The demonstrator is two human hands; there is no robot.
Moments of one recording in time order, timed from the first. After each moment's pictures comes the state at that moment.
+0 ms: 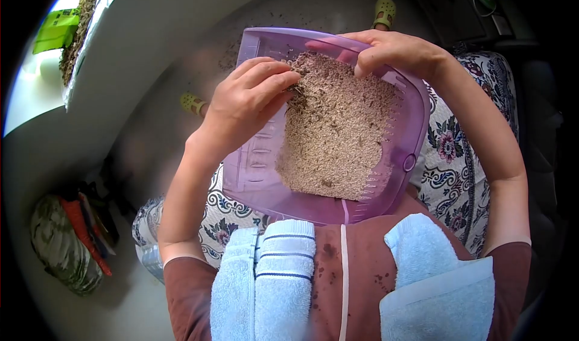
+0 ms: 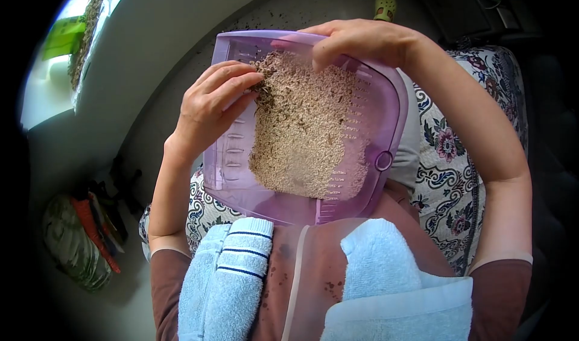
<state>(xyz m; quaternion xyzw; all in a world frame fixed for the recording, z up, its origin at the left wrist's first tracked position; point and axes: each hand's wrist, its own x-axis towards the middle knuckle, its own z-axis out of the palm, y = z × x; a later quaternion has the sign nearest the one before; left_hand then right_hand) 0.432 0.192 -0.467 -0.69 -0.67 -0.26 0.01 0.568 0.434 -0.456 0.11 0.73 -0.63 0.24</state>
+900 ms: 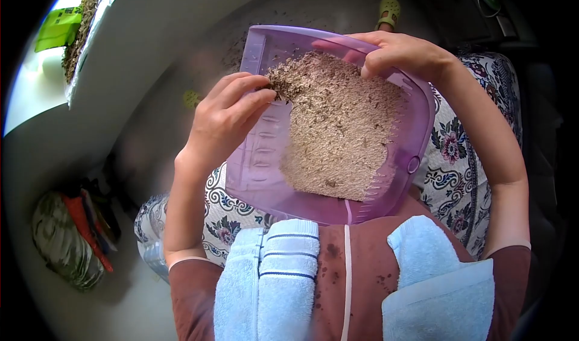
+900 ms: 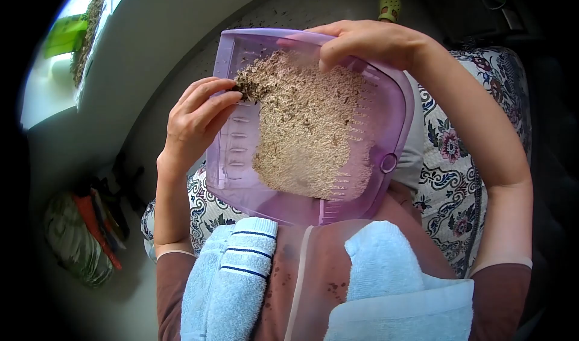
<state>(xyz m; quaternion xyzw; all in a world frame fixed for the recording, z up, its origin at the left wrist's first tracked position) 0.428 0.160 -0.457 -0.67 -0.70 -0.24 0.00 0.570 0.436 -0.451 0.12 0.72 -0.63 0.28</state>
